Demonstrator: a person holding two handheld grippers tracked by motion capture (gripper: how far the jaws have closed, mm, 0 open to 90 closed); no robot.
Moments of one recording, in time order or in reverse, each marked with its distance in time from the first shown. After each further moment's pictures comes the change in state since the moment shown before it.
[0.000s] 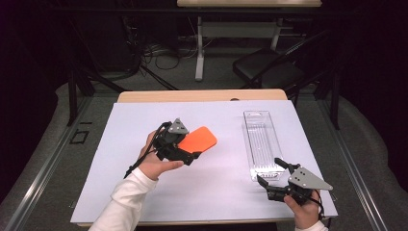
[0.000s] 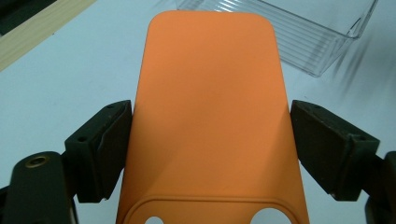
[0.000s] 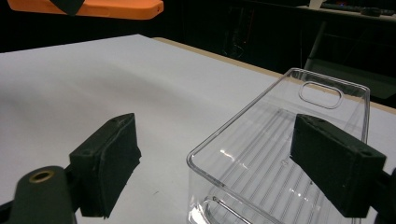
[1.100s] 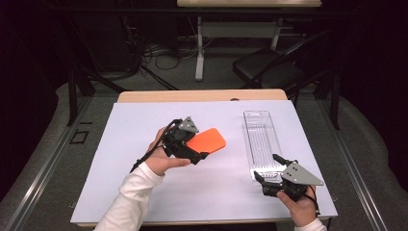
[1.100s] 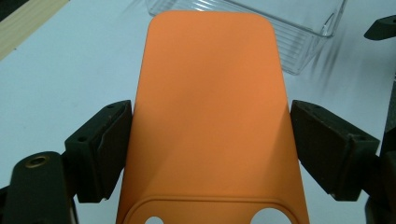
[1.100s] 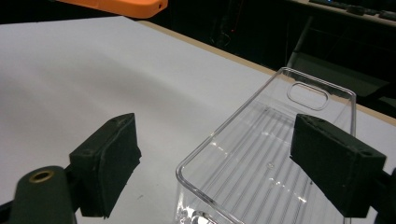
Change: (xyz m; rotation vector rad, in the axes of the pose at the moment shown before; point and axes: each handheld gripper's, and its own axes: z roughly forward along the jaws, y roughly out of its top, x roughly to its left) left arm -0.006 0.012 0.011 0.031 -0.071 0.065; right arm 0.006 0.015 0.013 0.079 -0.058 -0.078
